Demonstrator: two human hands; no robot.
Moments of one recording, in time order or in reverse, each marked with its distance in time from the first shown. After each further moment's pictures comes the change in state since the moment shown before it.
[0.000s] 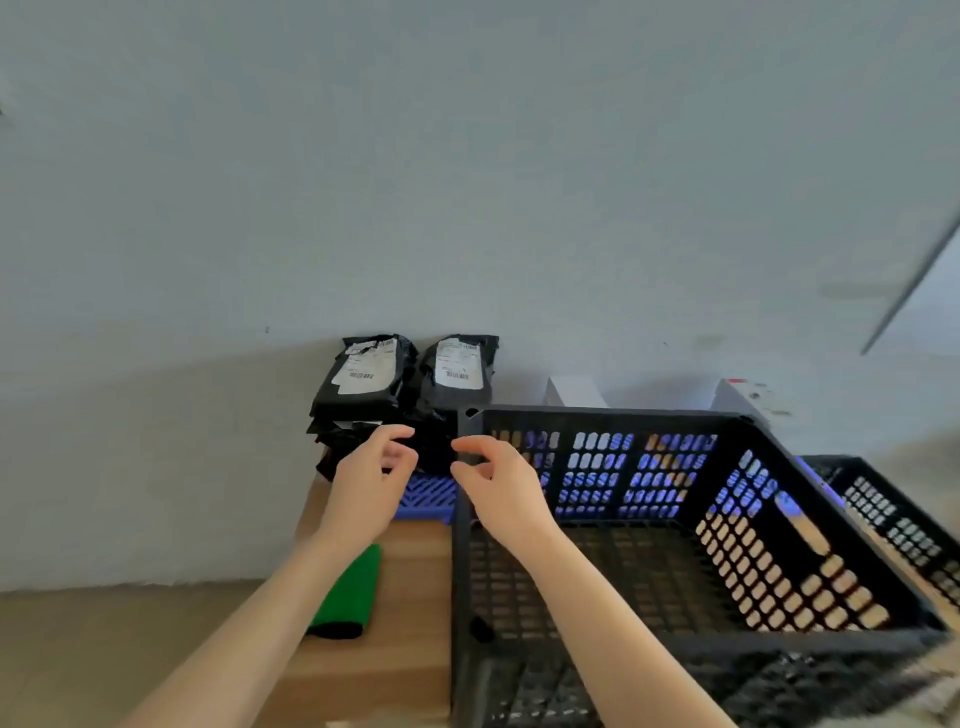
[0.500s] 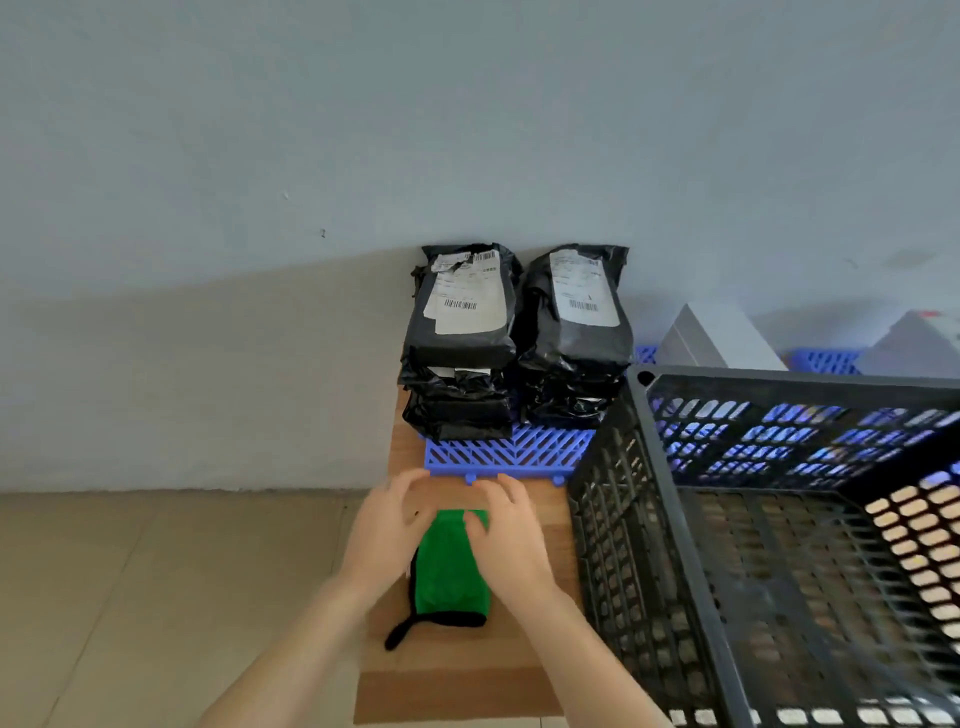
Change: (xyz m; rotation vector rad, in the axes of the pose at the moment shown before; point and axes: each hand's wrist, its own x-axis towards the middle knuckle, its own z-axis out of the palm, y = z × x) left_hand 0.038 -0.232 -0.035 0.205 -0.215 -0.212; right_hand 0.092 0.075 0.231 -0.302 -0.162 0.252
